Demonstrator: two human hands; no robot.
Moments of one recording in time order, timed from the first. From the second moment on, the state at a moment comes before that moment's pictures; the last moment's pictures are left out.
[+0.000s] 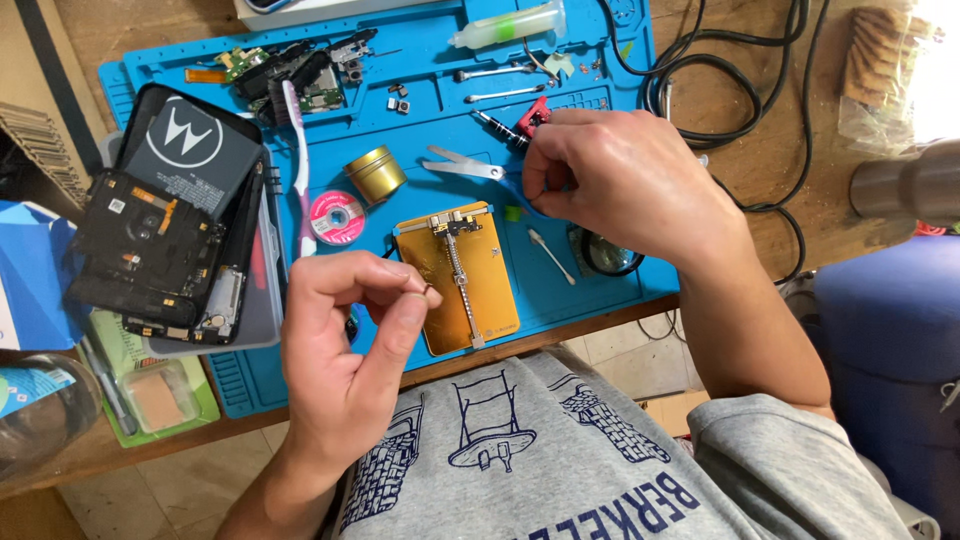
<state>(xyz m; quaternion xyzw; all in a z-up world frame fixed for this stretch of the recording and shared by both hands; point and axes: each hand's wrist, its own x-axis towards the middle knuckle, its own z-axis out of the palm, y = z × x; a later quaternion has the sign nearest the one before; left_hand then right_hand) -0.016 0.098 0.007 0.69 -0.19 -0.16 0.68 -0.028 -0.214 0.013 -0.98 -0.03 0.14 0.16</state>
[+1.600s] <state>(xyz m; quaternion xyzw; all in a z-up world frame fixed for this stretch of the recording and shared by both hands) -0.013 0.080 -0.011 0.65 -0.27 -0.18 0.69 -0.074 -0.144 0.026 -0.84 -0.05 -0.01 0.55</state>
